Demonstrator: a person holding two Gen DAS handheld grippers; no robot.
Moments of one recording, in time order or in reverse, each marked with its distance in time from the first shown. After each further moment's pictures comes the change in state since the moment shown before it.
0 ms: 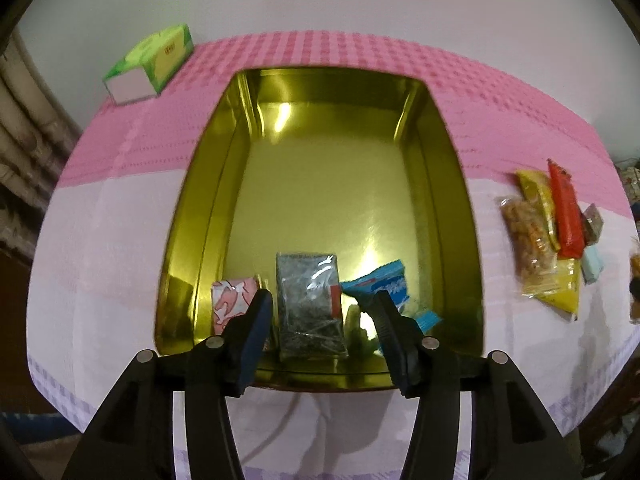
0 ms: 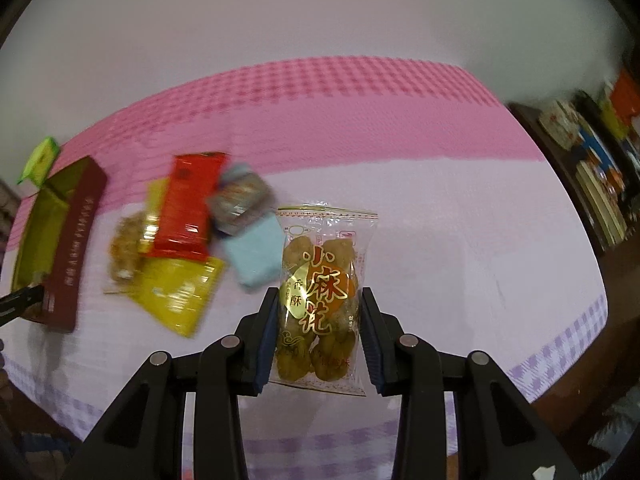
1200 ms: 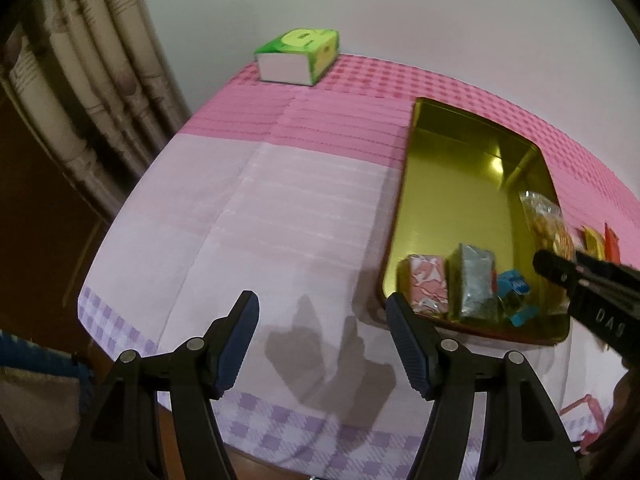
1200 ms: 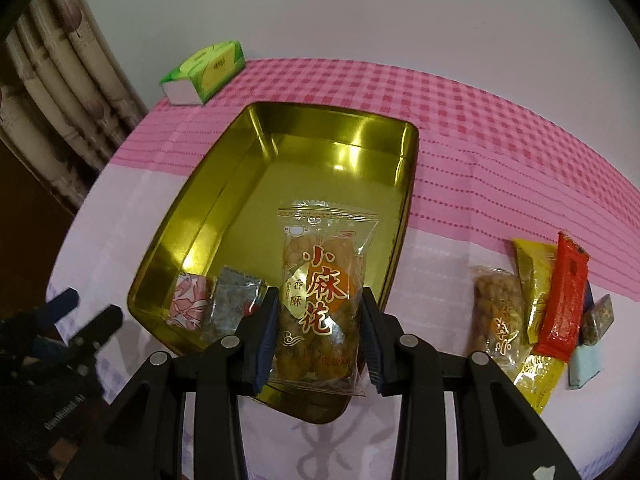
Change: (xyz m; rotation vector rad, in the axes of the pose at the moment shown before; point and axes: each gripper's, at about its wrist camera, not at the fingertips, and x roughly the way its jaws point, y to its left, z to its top) left arm -0.050 0.107 -0.045 -0.260 -0.088 0.177; right arm 0.025 0.288 0.008 -0.391 0.067 0.276
